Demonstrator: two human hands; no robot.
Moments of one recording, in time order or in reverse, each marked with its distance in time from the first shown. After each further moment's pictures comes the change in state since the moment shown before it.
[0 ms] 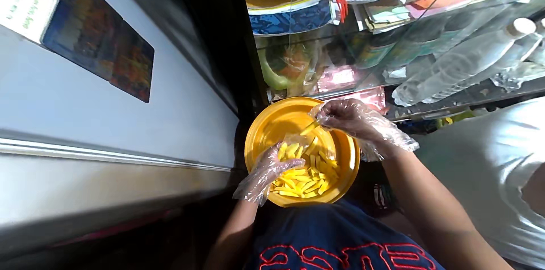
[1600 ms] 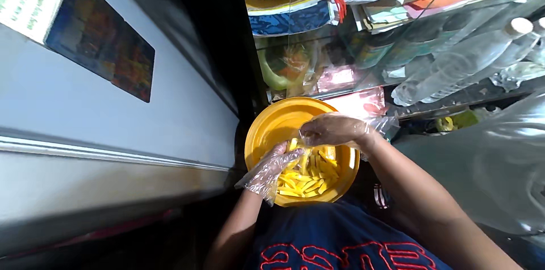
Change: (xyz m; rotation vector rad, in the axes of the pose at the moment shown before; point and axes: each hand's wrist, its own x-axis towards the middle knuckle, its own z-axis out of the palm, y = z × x) left_hand 0.008 0.003 0.009 -0.484 -0.176 0.051; right_hand 0.045 0.002 0.016 -0.497 -0.594 -0.053
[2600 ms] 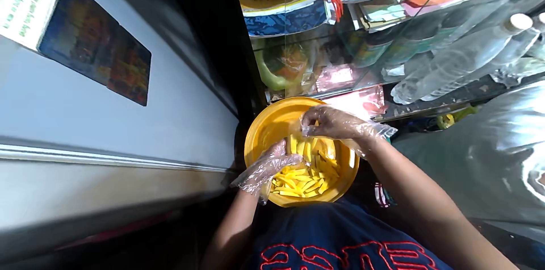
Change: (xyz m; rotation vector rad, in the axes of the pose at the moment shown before) left_hand 0.004 0.001 -0.014 0.112 -0.097 0.085; right_hand -0.003 0.008 0.002 0.241 0.283 -0.039
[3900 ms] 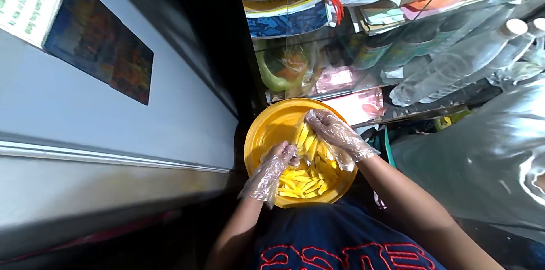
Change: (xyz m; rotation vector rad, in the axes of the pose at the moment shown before) left_hand -0.006 0.011 0.019 0.015 0.164 -0.053; right_hand -0.024 0.018 0.045 0.230 0.347 0.136
